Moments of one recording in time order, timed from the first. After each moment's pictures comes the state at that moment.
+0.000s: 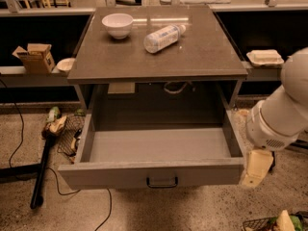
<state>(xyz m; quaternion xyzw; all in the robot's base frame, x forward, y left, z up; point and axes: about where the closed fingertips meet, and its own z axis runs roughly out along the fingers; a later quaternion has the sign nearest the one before) 0.420 -0.213 0.785 -0.64 0.76 0.02 0.12</state>
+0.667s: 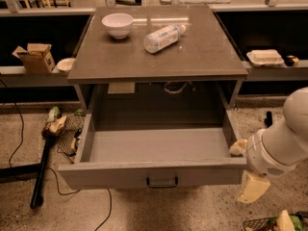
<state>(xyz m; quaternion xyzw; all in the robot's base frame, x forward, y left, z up) 0.386 -0.217 0.725 -0.64 0.75 0.06 0.12</state>
